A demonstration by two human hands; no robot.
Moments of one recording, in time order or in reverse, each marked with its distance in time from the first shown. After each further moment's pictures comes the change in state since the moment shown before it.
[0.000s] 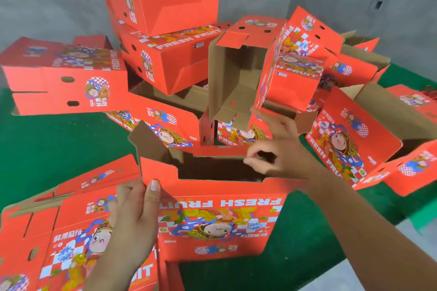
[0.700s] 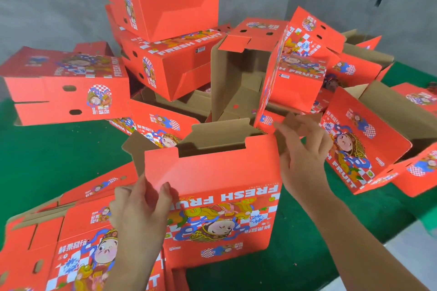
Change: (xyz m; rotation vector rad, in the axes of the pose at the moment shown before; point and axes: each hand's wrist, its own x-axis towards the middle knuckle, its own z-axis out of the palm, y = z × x) left_hand 0.027 -0.016 0.014 0.189 0.169 0.036; right_hand -0.020 0.004 0.033 -0.122 0.440 0.359
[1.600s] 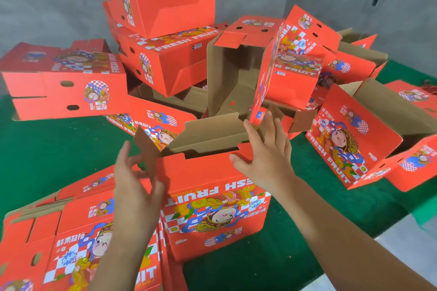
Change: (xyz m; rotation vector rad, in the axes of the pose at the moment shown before) left_hand 0.012 -0.006 0.005 -0.263 -0.036 0.066; right_hand -0.001 -0.017 0.038 -0.140 -0.376 0.026
